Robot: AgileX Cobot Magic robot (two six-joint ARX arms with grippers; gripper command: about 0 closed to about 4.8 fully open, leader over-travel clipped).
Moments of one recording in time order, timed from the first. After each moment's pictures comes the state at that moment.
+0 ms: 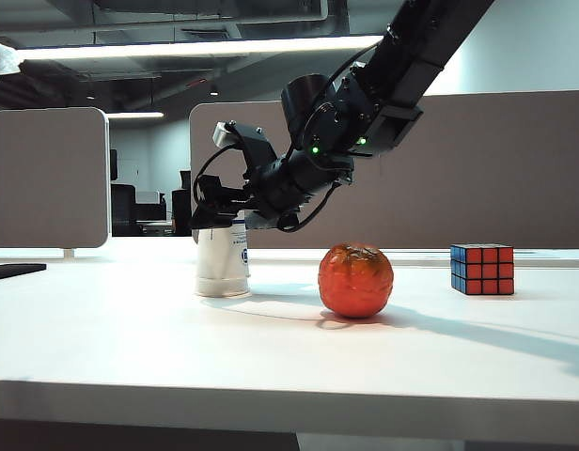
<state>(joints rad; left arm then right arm) -0.20 0.01 0.01 0.16 0.54 -0.11 0.57 2.28 1.67 0.25 -0.33 -0.11</state>
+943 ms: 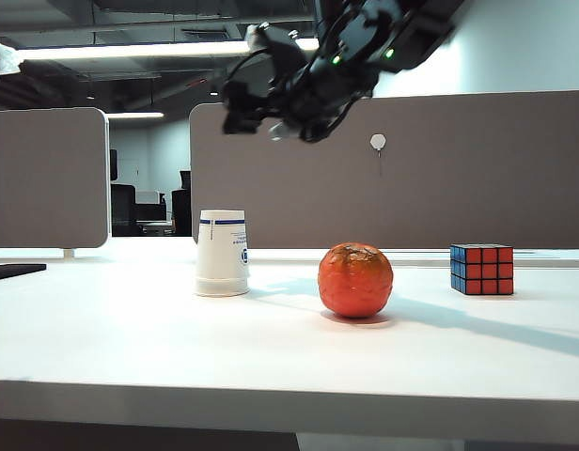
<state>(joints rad) -0.20 0.01 0.01 0.16 0.54 -0.11 0.53 2.09 1.68 0.27 -0.19 -0.11</state>
